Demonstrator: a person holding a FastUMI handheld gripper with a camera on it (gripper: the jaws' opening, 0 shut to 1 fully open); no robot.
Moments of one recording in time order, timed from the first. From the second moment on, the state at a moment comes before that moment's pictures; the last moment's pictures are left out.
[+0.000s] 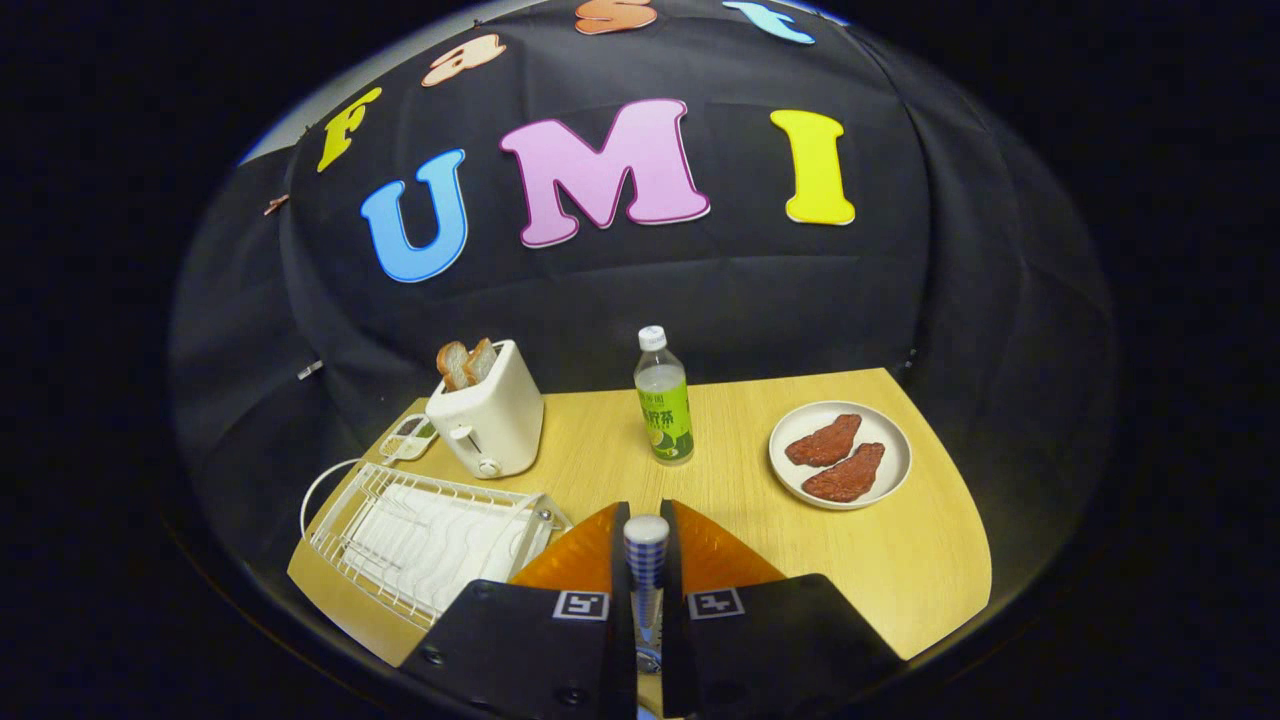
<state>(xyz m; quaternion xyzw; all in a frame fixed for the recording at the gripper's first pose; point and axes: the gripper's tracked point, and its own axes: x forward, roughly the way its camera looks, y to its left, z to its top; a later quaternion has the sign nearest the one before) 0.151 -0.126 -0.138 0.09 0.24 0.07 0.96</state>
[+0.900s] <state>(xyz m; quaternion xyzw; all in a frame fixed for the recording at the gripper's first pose) -0.018 -0.043 -0.280 0.15 0.41 0.01 0.90</state>
